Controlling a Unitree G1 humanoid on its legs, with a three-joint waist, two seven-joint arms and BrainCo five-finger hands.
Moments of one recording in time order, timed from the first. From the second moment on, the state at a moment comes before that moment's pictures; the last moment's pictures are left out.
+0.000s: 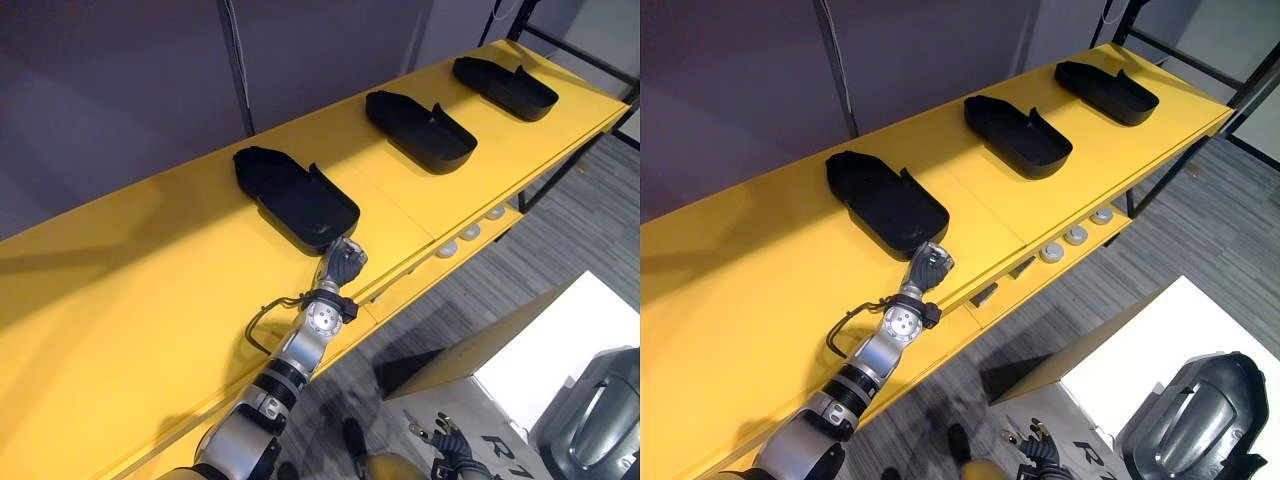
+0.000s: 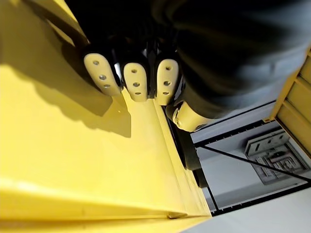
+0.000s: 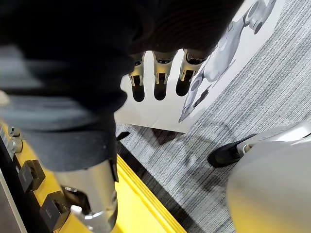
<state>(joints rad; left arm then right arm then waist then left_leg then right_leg) -0.58 -0.05 -0.32 0.56 0.32 -0.02 0.32 0.12 -0.06 -0.14 0.84 0.15 -0.09 -0.03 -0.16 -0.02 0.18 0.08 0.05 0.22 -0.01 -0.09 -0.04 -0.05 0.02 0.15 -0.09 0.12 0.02</state>
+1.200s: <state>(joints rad) 0.21 -0.01 0.26 -0.58 -0.05 -0.23 0.32 0.21 -0.05 -0.13 0.84 0.15 -0.09 -0.02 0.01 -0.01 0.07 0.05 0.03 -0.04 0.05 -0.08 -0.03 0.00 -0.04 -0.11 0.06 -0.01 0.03</state>
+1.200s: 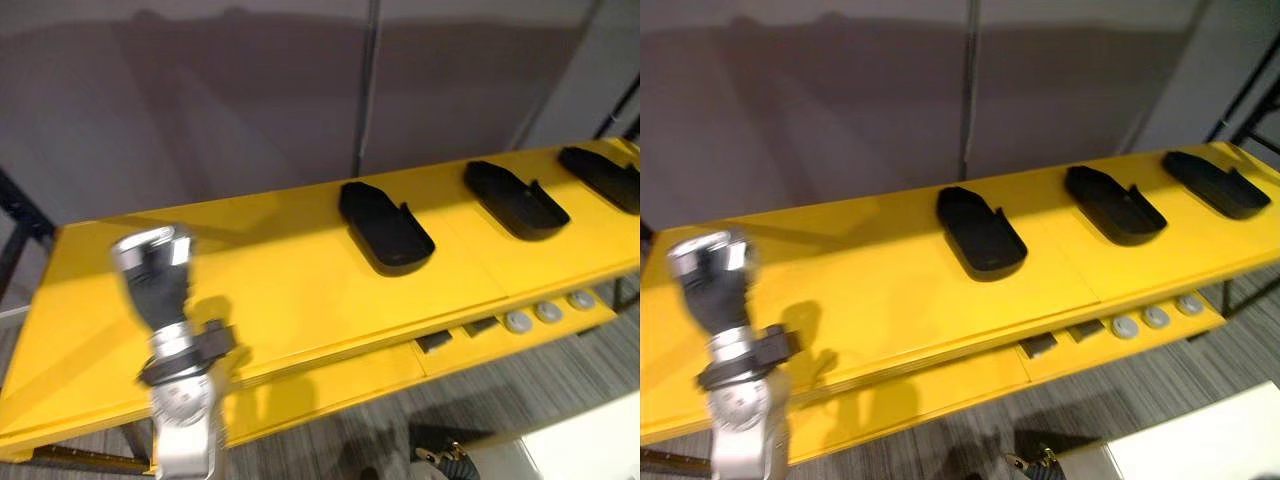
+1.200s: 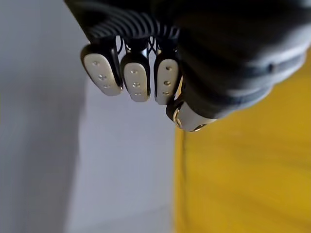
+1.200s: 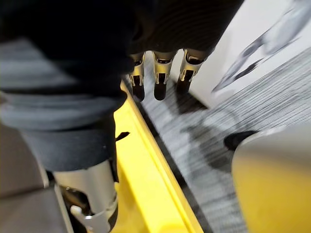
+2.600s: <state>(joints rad) 0.21 -0.03 0.13 0.76 0.05 -0.05 0.15 0.18 -0.02 -0.16 0.78 0.13 -0.08 -0.06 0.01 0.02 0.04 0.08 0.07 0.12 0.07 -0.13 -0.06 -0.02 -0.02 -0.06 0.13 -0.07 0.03</state>
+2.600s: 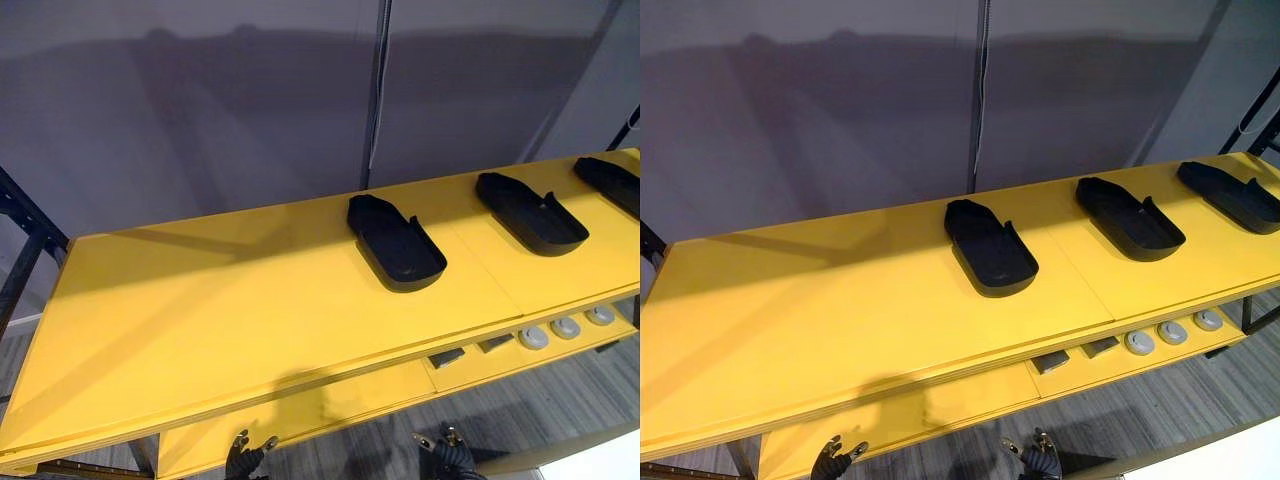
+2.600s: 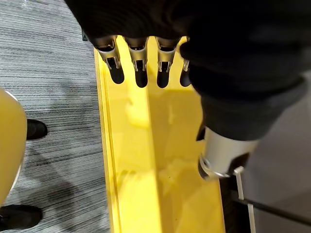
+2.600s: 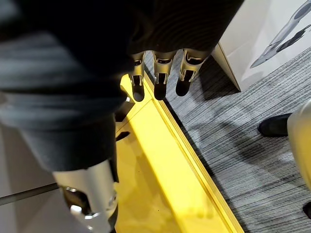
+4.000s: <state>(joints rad) 0.08 0.00 0.09 0.83 0.10 -0.04 0.15 0.00 -0.09 -0.15 0.95 0.05 -0.08 -0.11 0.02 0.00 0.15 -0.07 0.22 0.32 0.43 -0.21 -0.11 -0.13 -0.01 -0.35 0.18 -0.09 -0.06</state>
